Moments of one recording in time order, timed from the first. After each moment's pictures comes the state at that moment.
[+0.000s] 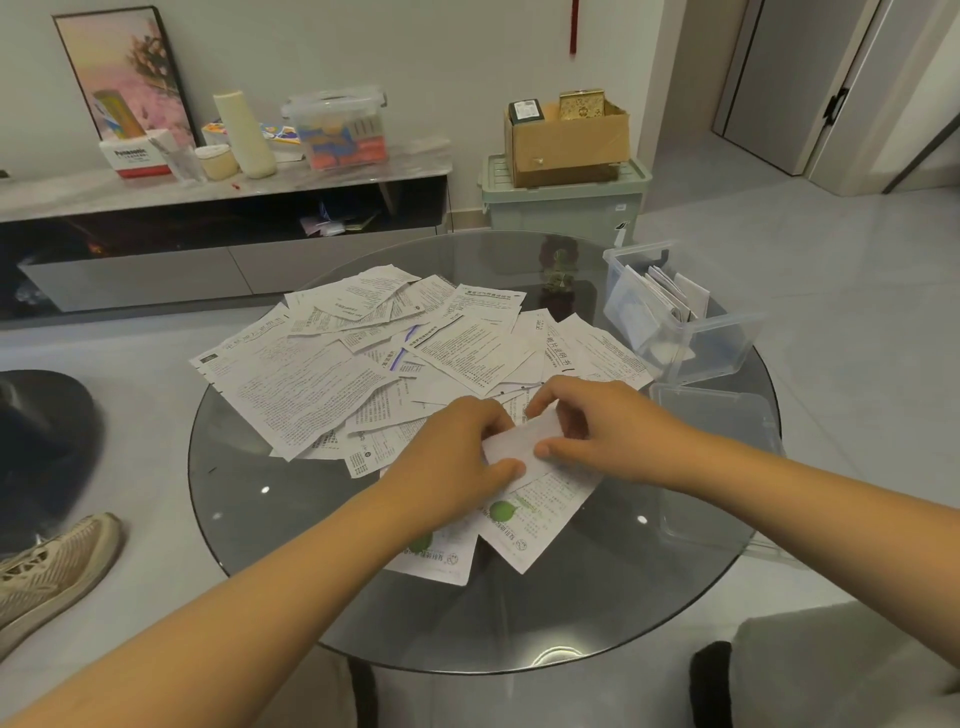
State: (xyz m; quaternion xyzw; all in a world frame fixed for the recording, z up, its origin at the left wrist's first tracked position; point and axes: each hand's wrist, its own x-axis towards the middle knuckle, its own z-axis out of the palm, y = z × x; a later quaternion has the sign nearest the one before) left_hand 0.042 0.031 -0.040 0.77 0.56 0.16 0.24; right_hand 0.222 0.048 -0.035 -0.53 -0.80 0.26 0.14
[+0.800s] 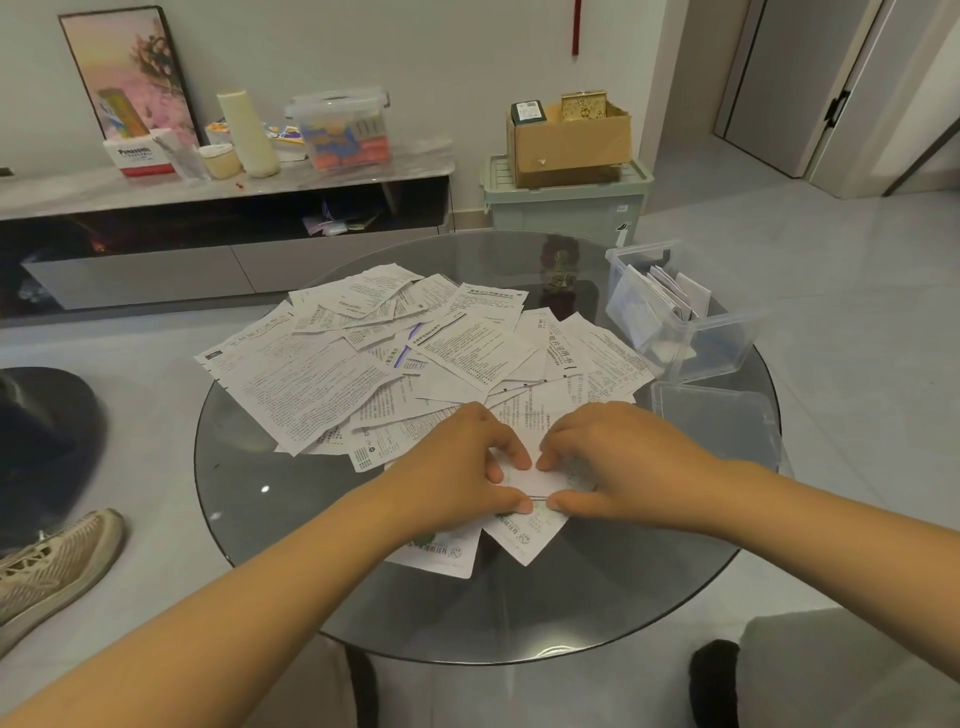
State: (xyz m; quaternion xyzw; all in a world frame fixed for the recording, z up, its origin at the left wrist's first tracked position) left_hand 0.037 0.024 -0.037 0.79 0.53 0.10 0.28; right_hand 0.224 0.024 -0.035 -0.45 -0.89 0.08 0.03
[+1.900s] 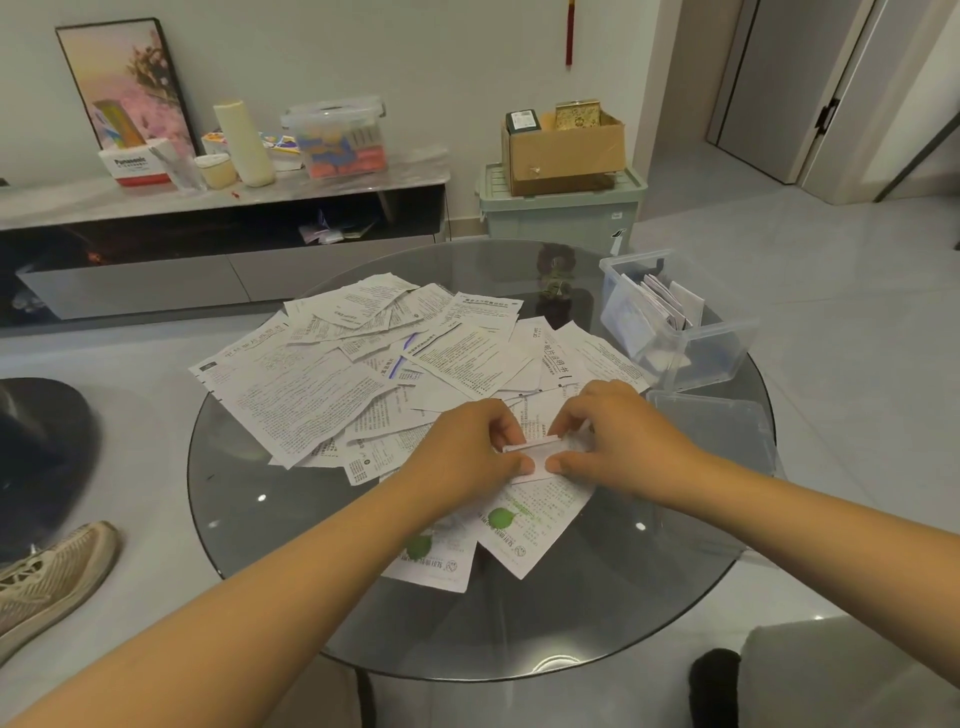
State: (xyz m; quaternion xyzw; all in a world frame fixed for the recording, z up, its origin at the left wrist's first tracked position) left_hand 0.054 0.044 -0.043 0.72 0.59 0.18 0.31; right_hand 0.225 0.042 -0.039 -0.58 -0.79 0.17 0.12
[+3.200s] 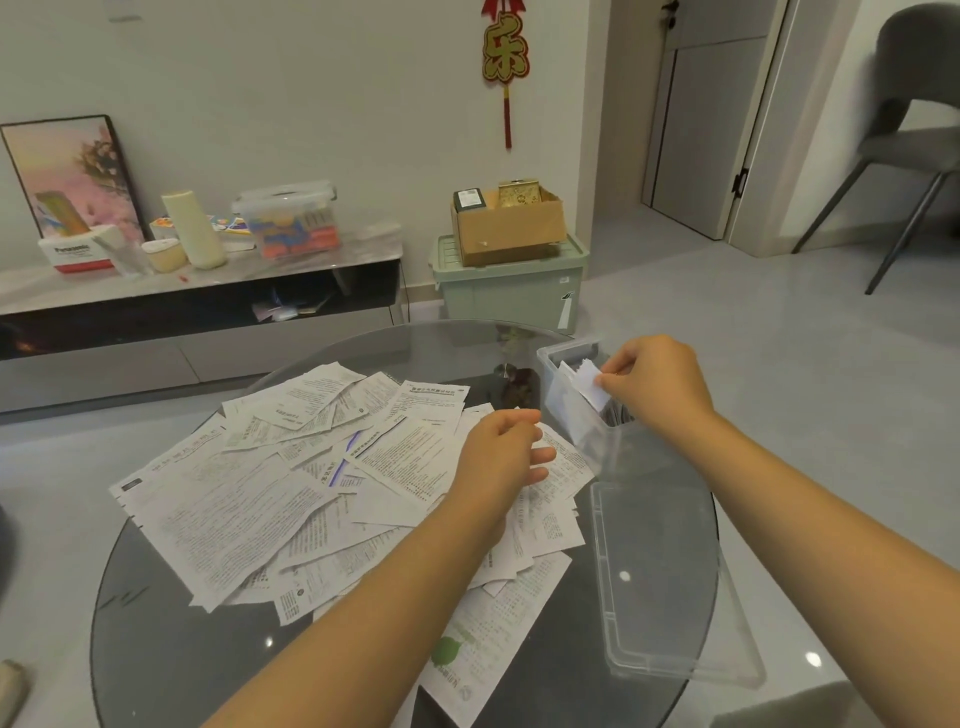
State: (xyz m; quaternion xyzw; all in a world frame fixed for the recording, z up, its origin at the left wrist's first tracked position) left_hand 0.146 0.094 -0.002 0.48 0.57 0.39 0.54; right_hand 0.304 0.127 0.014 -0.75 -0.55 0.13 0.35
